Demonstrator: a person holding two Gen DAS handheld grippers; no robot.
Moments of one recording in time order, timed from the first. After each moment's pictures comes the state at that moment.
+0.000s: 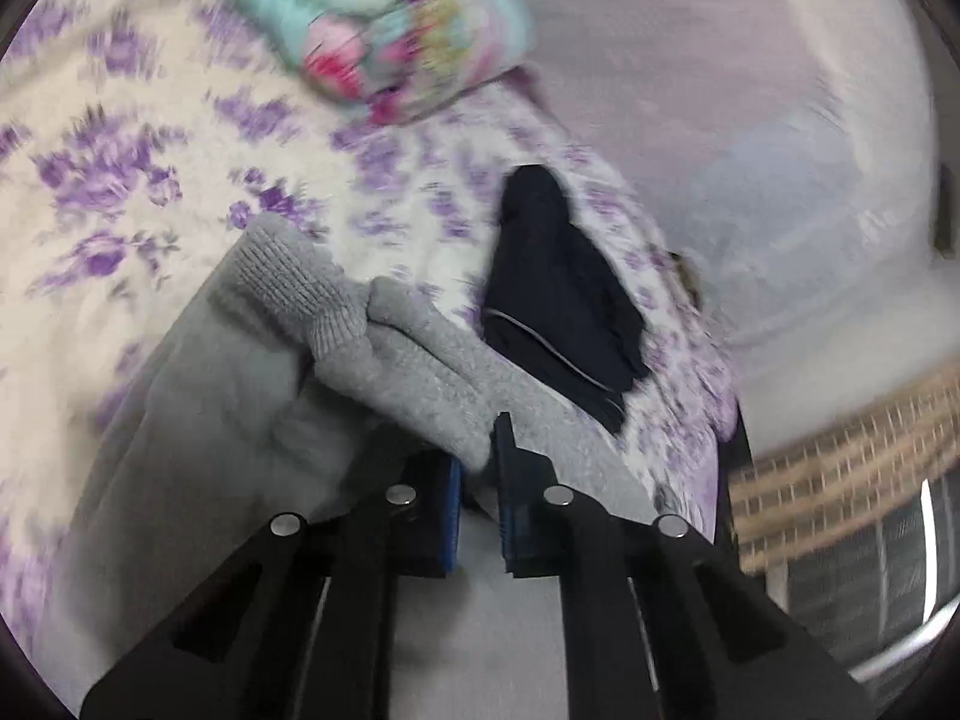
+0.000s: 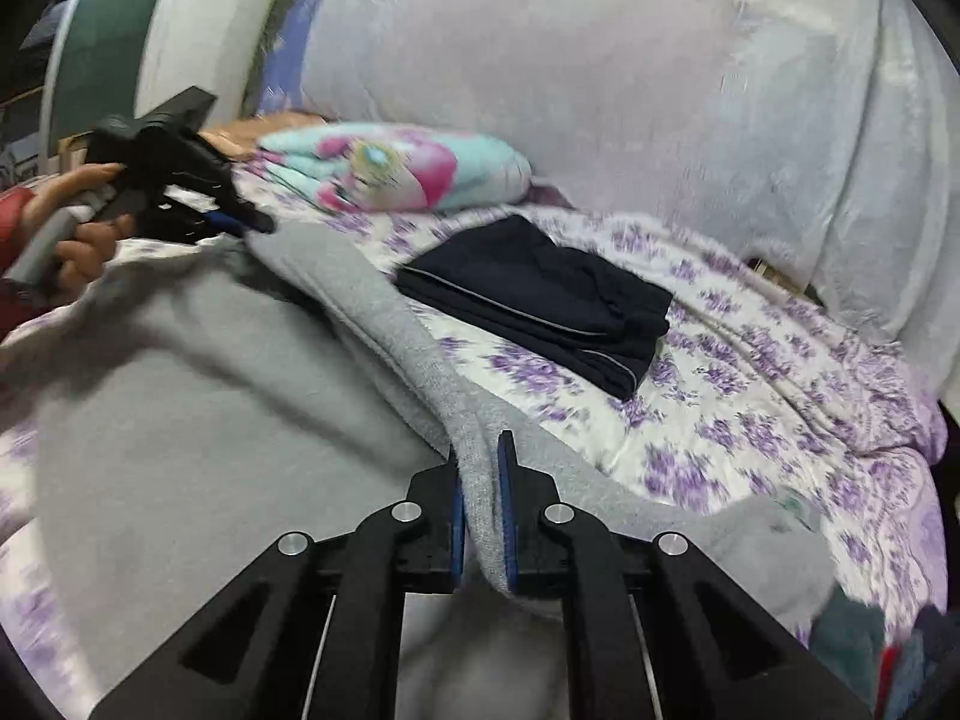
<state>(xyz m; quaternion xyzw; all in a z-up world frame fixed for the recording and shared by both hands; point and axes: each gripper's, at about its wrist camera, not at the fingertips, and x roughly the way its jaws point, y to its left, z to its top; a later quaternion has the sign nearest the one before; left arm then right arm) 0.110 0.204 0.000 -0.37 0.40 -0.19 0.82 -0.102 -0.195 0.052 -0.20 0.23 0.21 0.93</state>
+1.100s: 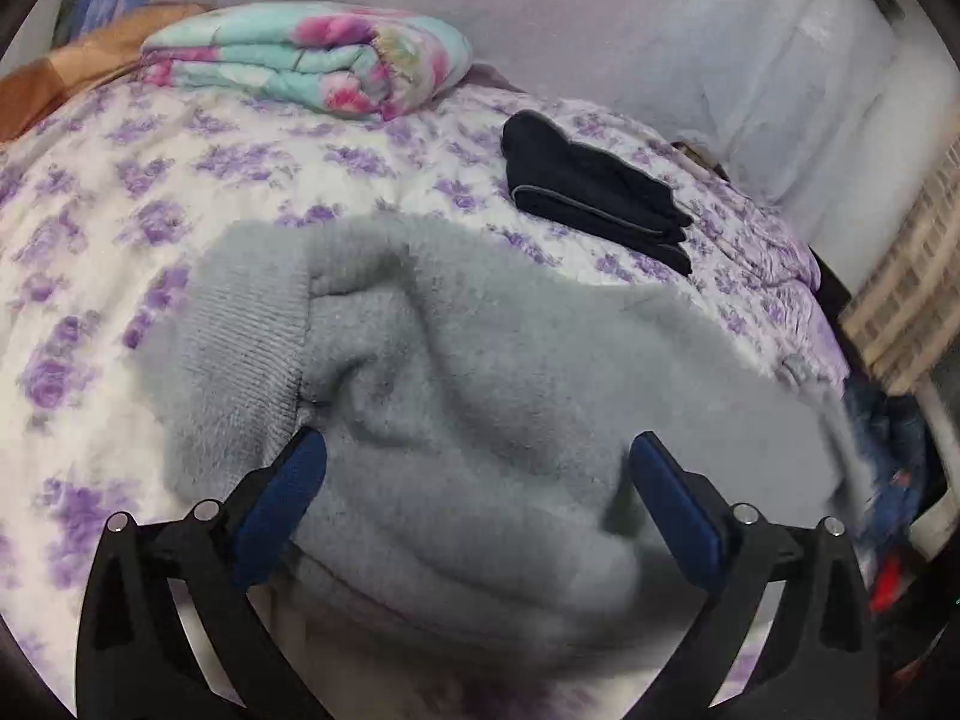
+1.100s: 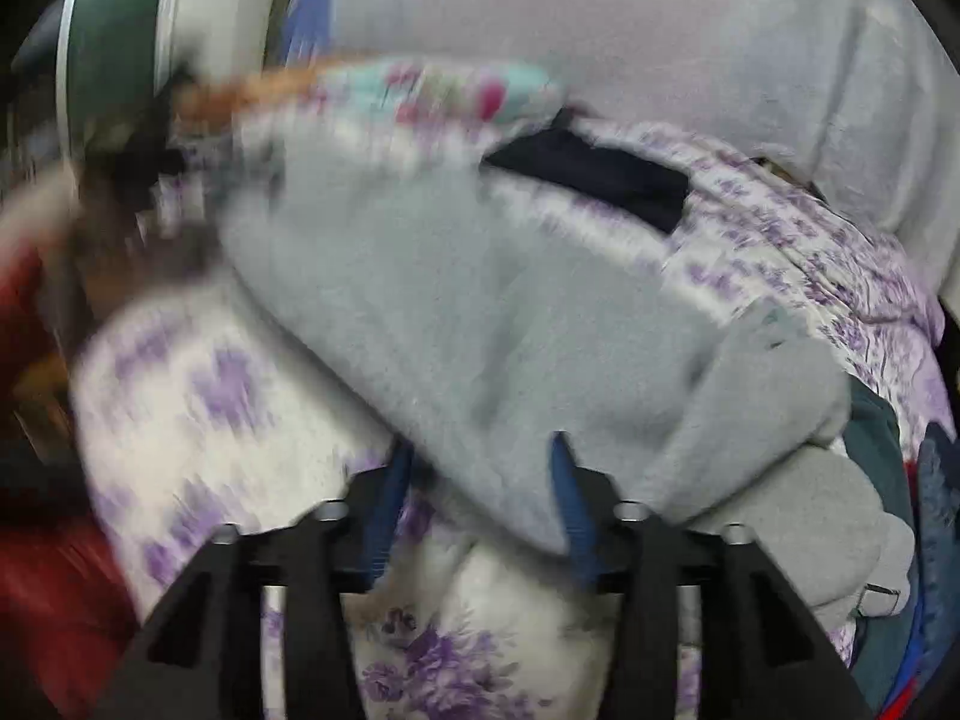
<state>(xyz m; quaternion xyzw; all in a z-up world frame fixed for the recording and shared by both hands) -0.036 0.155 -0.025 -0.13 0.34 -0.11 0.92 -0.219 -0.225 0.047 -0.11 0.30 0.21 0.92</state>
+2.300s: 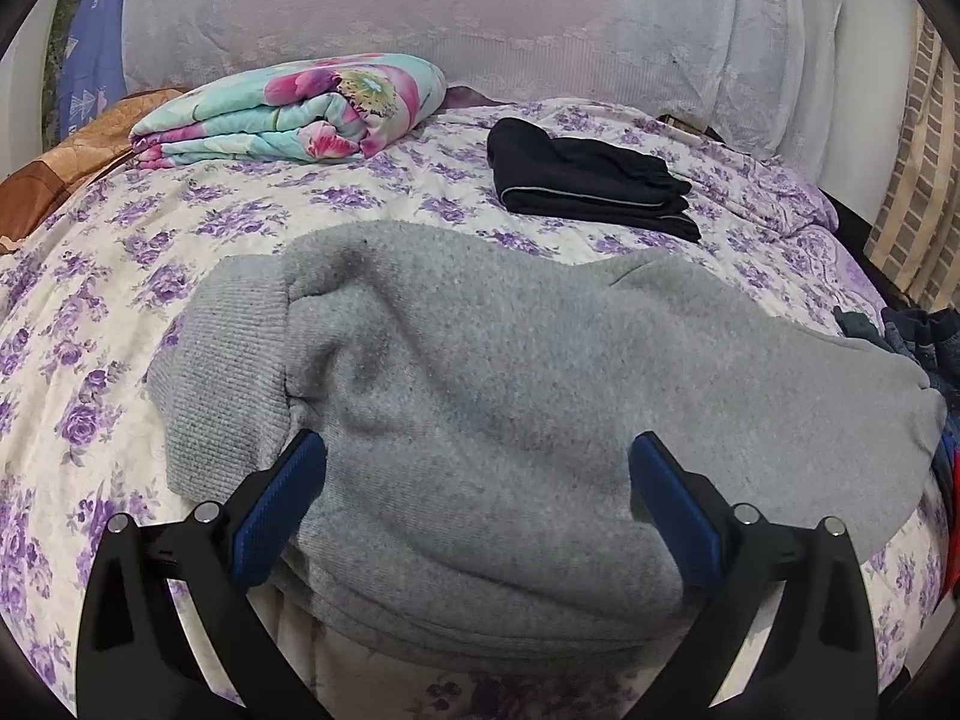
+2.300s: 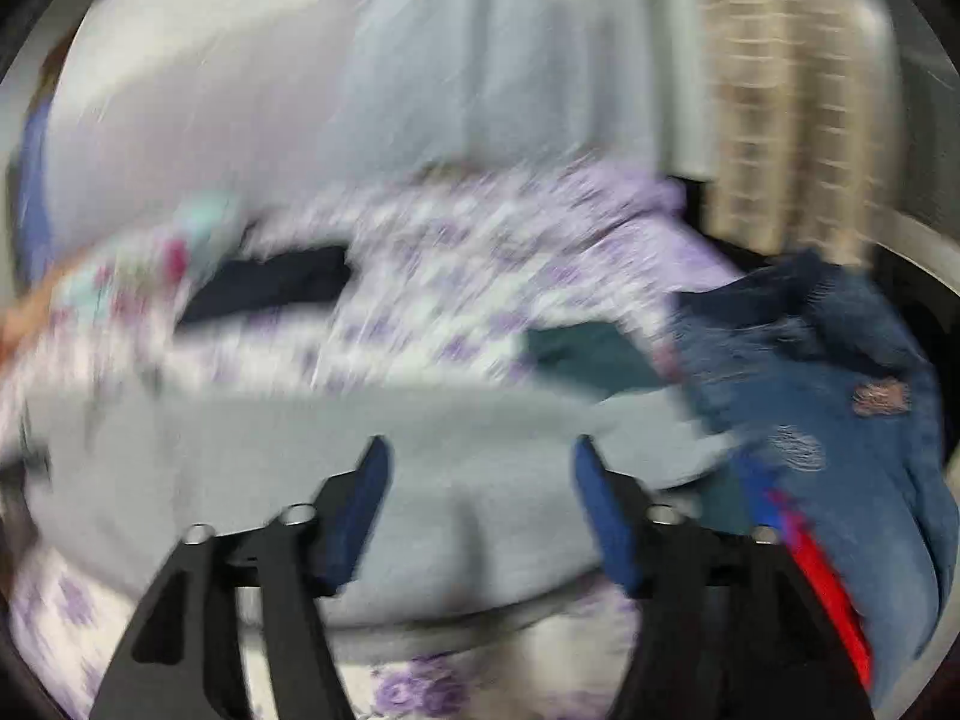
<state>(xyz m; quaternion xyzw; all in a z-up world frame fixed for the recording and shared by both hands) -0.049 0.134 -0.026 -0.06 0.34 -0.09 0.93 -0.188 -0.327 0.025 0.00 0.36 -0.04 0.93</state>
